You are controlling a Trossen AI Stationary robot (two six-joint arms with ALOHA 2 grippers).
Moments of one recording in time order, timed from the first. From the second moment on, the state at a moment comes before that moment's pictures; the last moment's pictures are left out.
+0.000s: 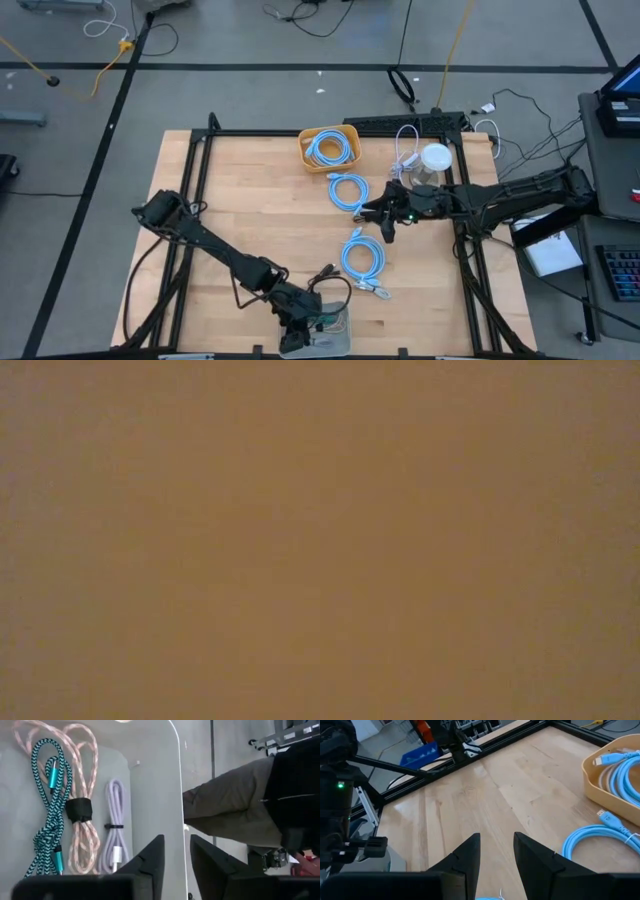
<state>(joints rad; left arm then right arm) -0.53 1.92 1.32 -0.10 0.36 -0.83 0.11 1.05 0.70 -0.06 0.21 0.49</state>
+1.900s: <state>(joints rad) -0.09 1.52 1.32 -0.60 -0.08 -0.48 -0.22 1.47 0.62 -0.09 0.03 -0.11</state>
